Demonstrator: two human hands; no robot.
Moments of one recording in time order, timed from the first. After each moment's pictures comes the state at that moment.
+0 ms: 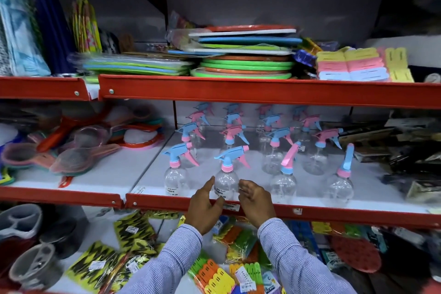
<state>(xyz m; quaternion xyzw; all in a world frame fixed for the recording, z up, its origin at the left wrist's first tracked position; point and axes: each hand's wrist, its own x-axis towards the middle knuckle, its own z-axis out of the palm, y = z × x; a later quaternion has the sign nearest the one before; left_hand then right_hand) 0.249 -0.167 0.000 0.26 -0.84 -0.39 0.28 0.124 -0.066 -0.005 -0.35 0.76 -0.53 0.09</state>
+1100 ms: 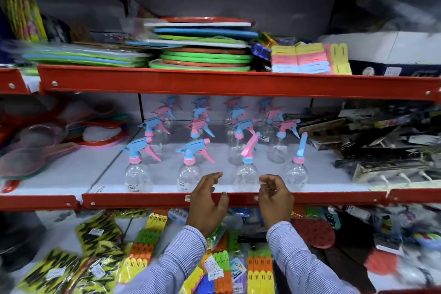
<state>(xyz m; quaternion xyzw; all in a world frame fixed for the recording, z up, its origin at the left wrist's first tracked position) 0.207 -0.089 -0.001 0.14 -0.83 -0.39 0.38 0.088 0.038 -0.007 -0.18 0.74 -0.64 -0.14</state>
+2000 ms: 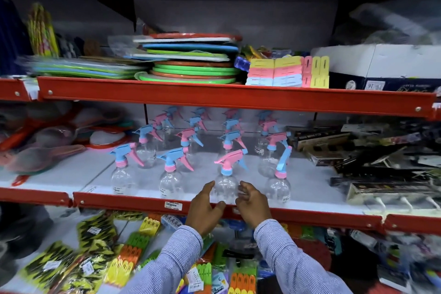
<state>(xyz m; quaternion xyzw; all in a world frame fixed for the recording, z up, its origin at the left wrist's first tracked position) 0.153 -0.036 0.009 0.28 -0.84 -0.39 0.27 0.033 0.055 0.004 -0.33 0.78 -0.53 0.10</state>
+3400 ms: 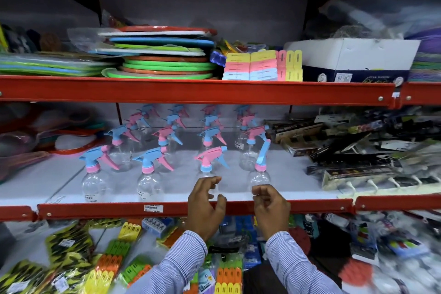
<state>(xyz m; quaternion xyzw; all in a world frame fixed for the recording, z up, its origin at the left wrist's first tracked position) 0.132 -0.006 0.009 0.15 -0.81 -0.37 0.43 0.016 0.117 -0.014 -0.22 0.76 -0.60 -0.13</state>
